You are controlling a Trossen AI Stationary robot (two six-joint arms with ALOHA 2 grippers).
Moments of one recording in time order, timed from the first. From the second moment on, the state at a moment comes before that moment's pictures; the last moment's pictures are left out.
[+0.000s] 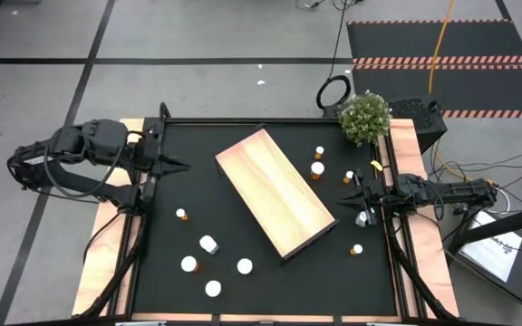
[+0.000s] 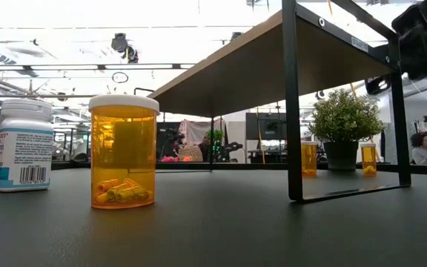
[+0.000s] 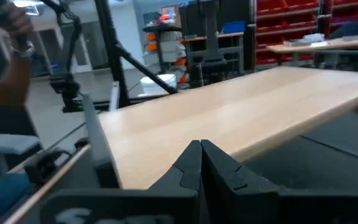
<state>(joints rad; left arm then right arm) -0.03 0.89 1.36 -0.89 -0.02 0.05 0.08 0.03 0.05 -0.01 -0.06 0.14</state>
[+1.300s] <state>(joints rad) -0.13 1.15 1.36 -1.00 -0.04 -0.03 0.08 0.88 1.11 -0.78 0.11 0.20</state>
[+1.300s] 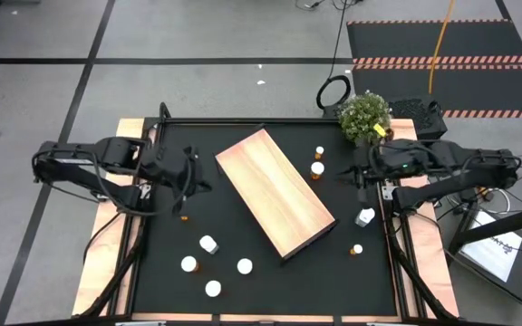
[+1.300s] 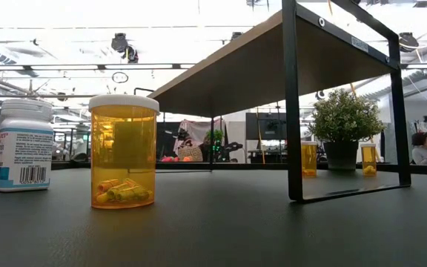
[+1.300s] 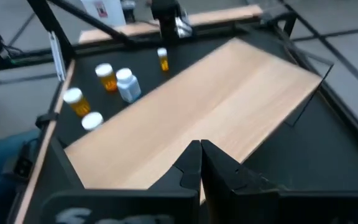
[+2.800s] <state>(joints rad) -0.44 1.39 1.01 -0.83 0.03 -0.21 0.30 1.04 1.03 -0.49 0.34 0.04</state>
